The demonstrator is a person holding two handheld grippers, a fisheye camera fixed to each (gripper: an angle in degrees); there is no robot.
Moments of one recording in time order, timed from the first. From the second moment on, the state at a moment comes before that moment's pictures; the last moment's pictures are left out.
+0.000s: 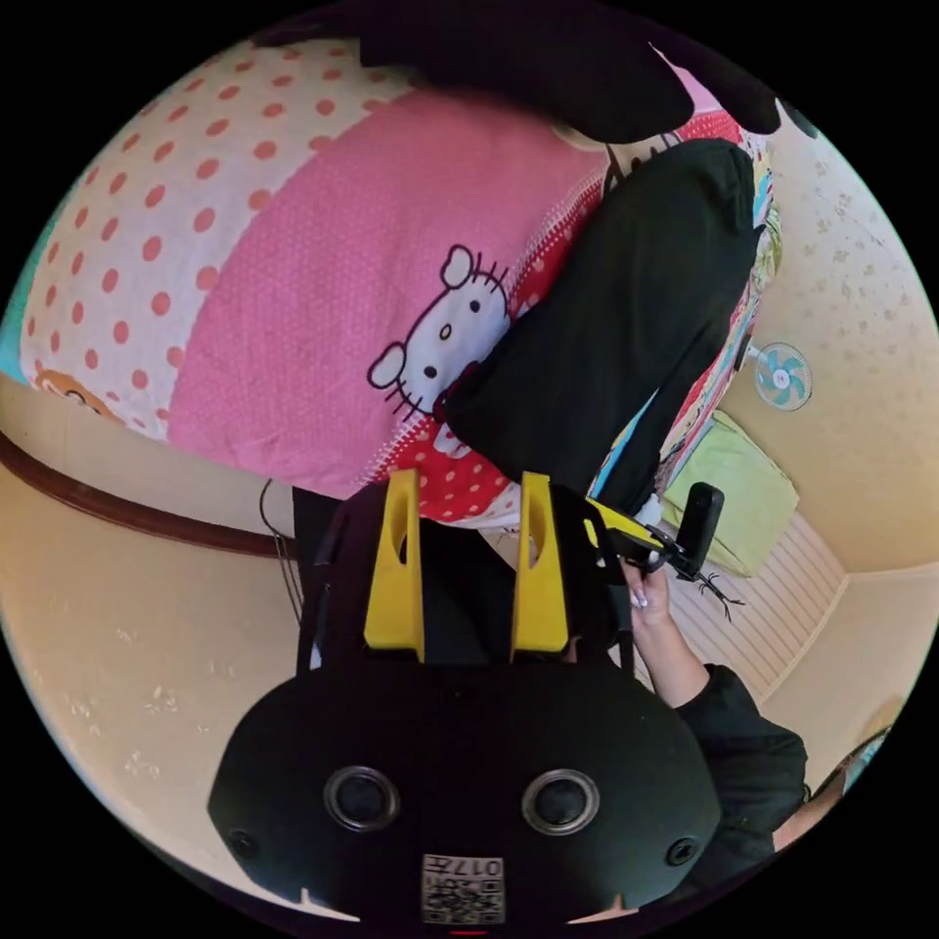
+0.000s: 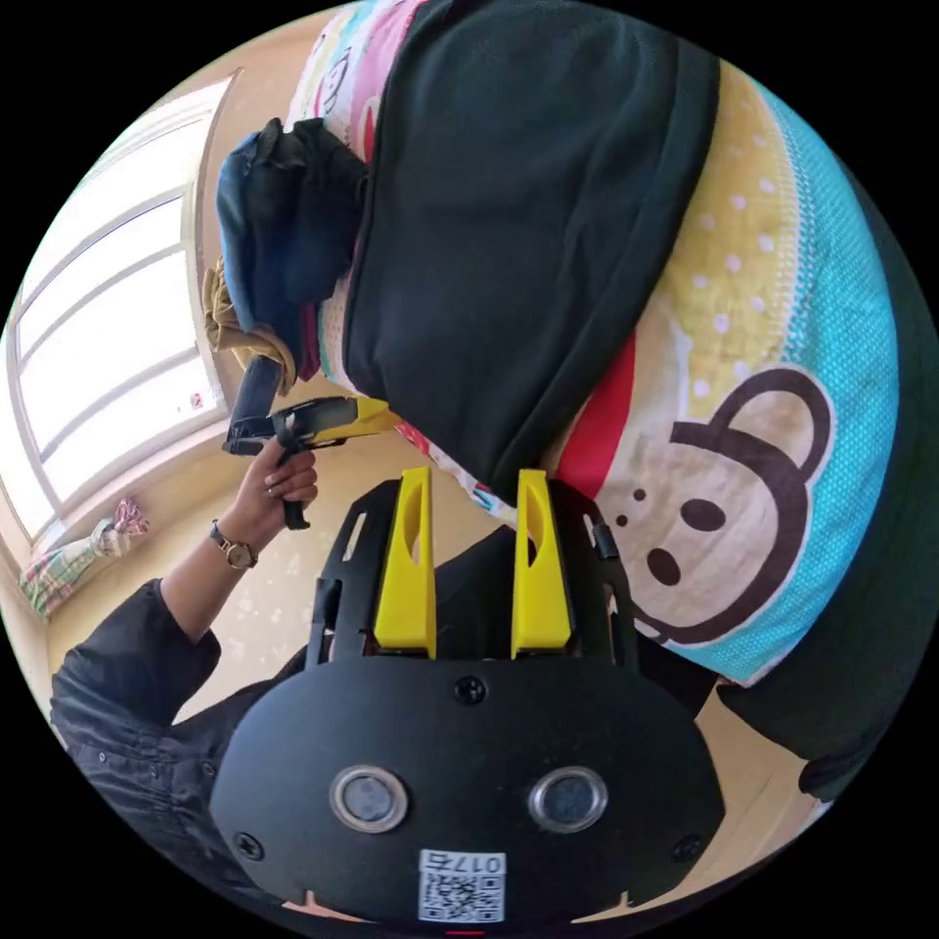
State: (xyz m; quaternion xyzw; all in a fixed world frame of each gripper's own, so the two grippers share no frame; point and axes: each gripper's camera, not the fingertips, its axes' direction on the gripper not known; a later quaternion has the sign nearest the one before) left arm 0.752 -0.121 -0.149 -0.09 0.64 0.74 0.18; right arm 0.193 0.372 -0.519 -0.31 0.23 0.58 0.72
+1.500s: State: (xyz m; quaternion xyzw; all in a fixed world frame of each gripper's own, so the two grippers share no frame) left arm 0.709 0.020 -0.225 0.00 0.55 0.83 0.07; right arm 0.190 0.275 -0.600 -0.01 0.42 0.47 0.78
